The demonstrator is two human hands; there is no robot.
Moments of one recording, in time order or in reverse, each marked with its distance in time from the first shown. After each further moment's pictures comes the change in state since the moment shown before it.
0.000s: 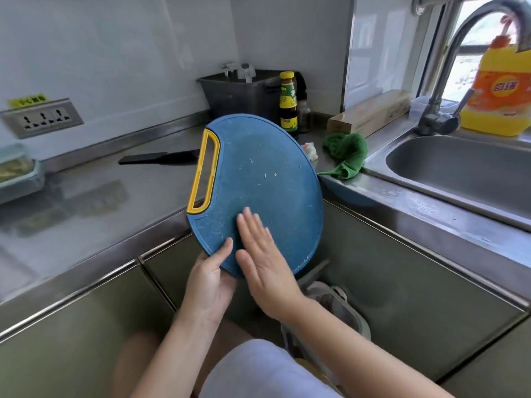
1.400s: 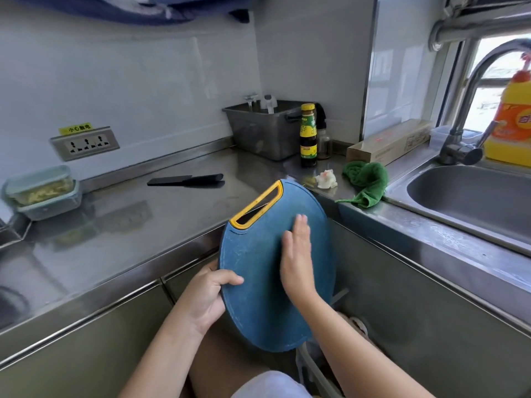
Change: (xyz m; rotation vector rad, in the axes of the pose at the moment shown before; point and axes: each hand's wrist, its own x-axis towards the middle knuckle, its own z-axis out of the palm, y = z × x) left_hand 0.006 0.048 -0.013 0.329 0.086 -0.211; right_hand 0.057 0.042 0.014 0.327 0.275 0.440
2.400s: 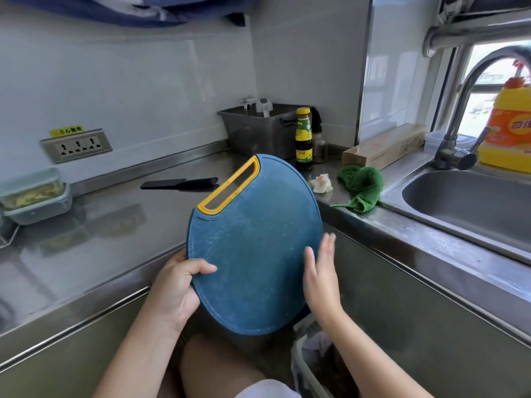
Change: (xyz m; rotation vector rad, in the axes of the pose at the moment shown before) left_hand -0.001 0.026 0.003 -0.034 0.124 0.224; right_hand -0.008 0.020 -0.046 -0.143 0.049 0.068
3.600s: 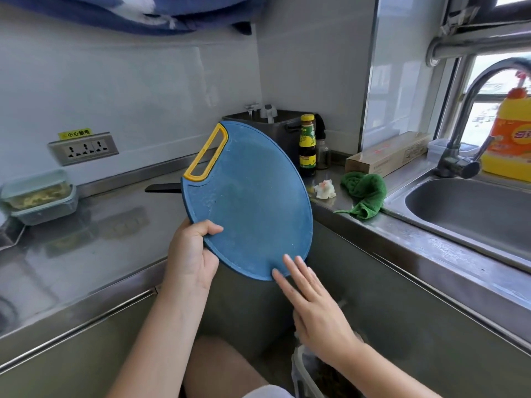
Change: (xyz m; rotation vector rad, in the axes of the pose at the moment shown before) left_hand 0.019 0.026 0.043 -0.211 0.152 0.150; right_hand -0.038 0.016 -0.014 -0.583 -0.194 -0.830
